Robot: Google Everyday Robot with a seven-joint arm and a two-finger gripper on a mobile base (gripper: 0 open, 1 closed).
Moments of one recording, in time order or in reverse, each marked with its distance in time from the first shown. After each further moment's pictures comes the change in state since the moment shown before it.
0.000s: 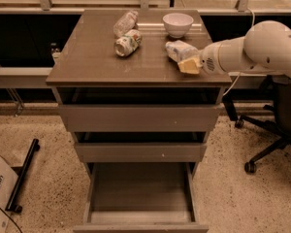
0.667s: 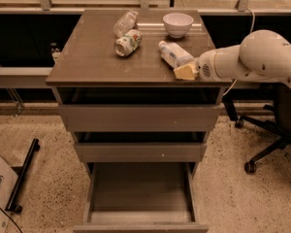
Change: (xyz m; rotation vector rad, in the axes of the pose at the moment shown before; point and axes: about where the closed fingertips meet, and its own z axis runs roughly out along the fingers) arm 0.017 0.014 0.011 -0.034 0.006 0.075
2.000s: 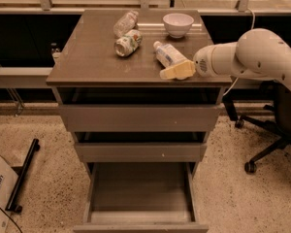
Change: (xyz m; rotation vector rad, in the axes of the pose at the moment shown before) arm -0.018 -0.009 0.012 0.017 -0.053 0.011
